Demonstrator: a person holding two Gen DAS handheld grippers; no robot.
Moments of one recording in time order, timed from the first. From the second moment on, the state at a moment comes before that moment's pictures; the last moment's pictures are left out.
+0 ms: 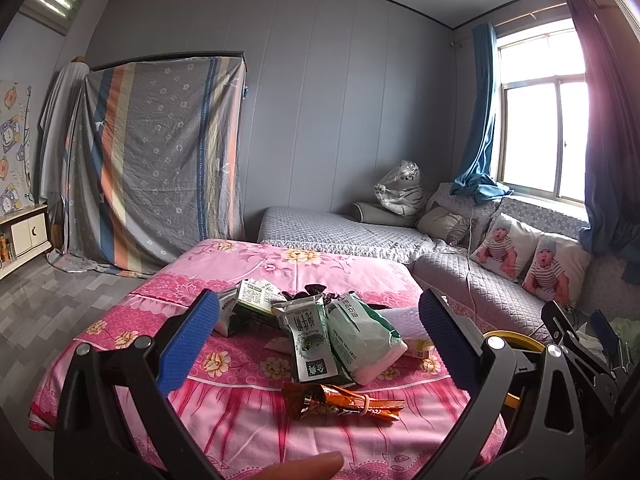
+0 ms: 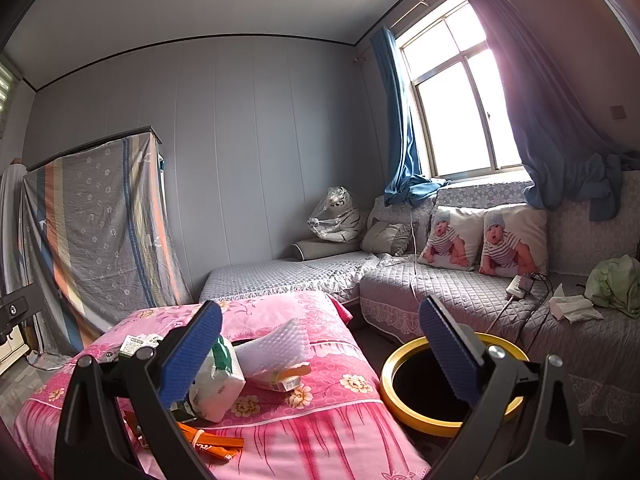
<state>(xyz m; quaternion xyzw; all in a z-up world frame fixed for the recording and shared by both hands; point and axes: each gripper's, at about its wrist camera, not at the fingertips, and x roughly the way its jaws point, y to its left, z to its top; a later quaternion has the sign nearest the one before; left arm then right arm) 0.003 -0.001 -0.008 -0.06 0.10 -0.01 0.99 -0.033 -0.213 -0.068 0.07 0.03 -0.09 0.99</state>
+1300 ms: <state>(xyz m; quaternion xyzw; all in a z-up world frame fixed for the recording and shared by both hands) 0.005 -0.001 -0.013 -0.05 0.10 -0.03 0.99 -0.035 -0.223 -0.061 0.07 0.02 -0.09 0.99</state>
